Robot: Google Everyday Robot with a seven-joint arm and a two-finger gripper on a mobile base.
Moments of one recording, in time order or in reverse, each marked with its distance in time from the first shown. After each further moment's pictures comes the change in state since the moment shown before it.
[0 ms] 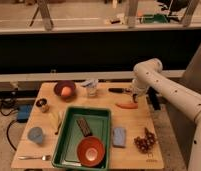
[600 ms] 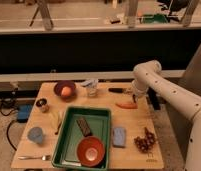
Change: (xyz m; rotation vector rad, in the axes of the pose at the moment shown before) arm -0.004 0.004 0.013 -0.020 -0.036 -0.029
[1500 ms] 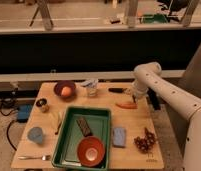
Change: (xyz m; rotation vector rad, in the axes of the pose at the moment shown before) arm -0.001 0.002 0.014 -0.013 -0.039 -0.048
